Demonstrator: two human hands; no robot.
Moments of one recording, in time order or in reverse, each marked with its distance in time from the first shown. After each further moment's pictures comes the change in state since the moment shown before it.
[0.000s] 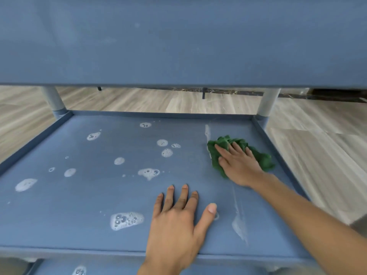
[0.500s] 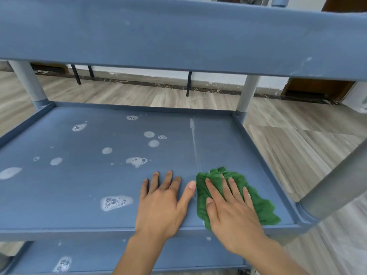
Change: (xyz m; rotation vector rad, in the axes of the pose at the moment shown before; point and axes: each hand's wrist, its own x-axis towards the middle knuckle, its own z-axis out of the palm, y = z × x) left_hand -0.008 -0.004 -0.005 -0.085 0.027 -0.029; right_hand -0.198 -0.071 0.014 0.033 0.008 0.152
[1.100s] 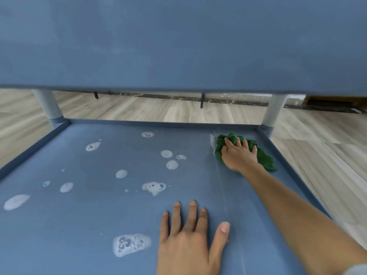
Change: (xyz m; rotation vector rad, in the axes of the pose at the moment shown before) left_hand 0.014 0.007 -0.003 0.175 0.036 0.033; right_hand 0.287 0.018 -0.021 0.065 -0.001 0.171
